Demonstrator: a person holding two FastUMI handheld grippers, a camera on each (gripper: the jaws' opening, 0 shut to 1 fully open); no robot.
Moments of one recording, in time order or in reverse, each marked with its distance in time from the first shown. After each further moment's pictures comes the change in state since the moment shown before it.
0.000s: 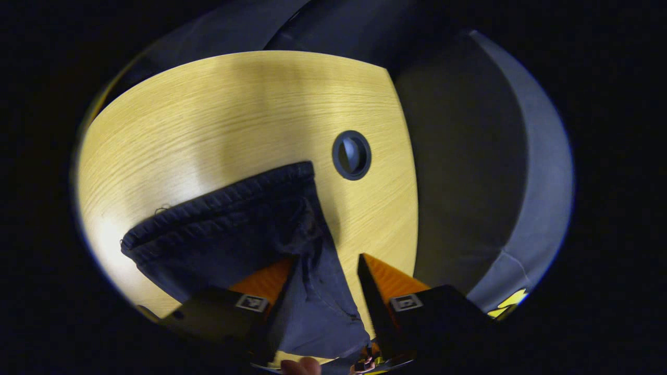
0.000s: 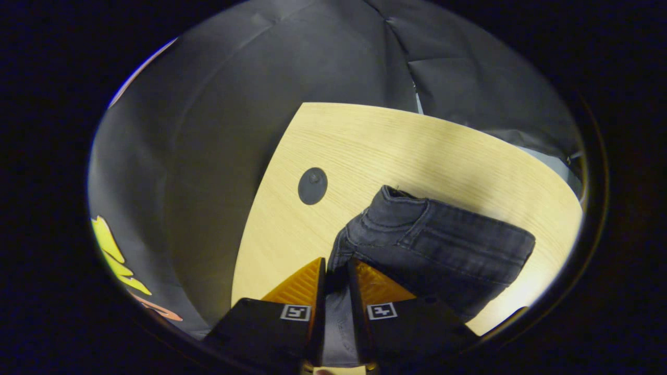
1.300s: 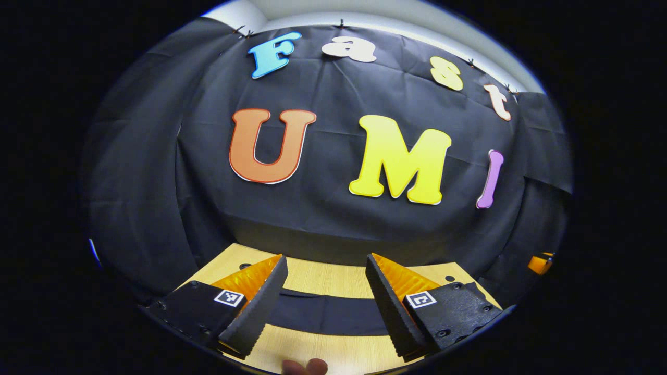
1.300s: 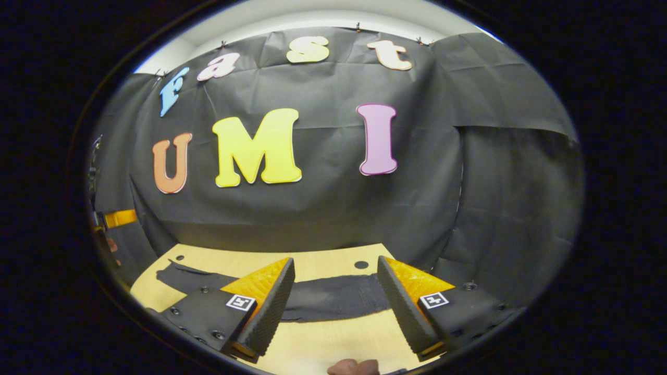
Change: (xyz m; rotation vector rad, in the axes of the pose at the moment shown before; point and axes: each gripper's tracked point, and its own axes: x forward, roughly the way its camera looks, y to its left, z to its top) left arm -0.381 -0.229 -0.173 1.196 -0.844 -0.339; right arm -0.362 -0.002 -0.150 -0.969 -0.779 0.199
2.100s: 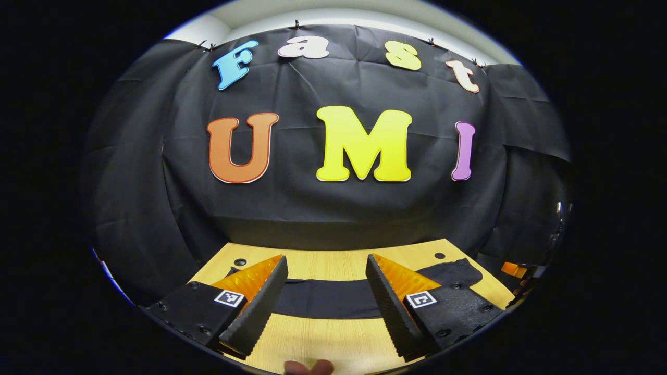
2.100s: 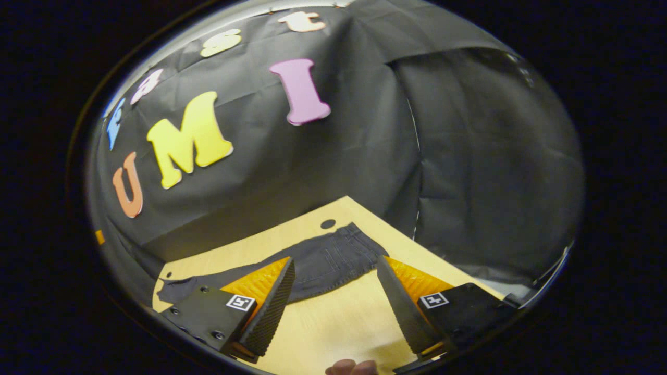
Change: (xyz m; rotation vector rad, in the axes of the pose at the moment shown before) left arm -0.036 -0.068 -0.017 0.113 0.062 -0.020; right arm 0.082 -0.112 -0.143 0.364 0.189 -0.144
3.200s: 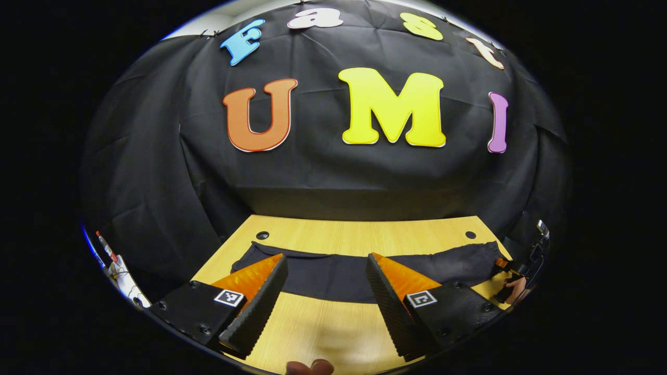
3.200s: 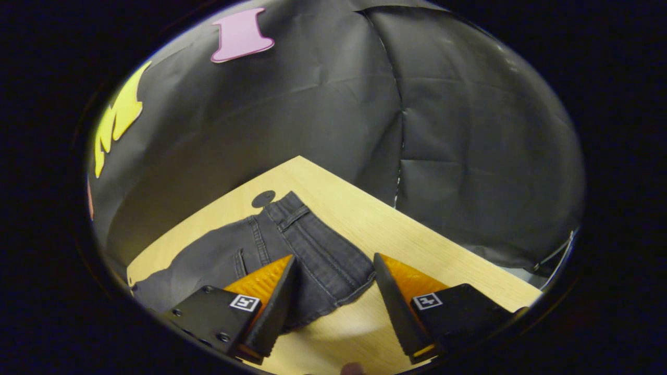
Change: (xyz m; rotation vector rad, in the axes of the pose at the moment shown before) left arm 0.032 0.026 -0.042 -0.010 0.199 0.168; right arm 0.173 -0.047 -0.048 0.023 0.123 -0.163
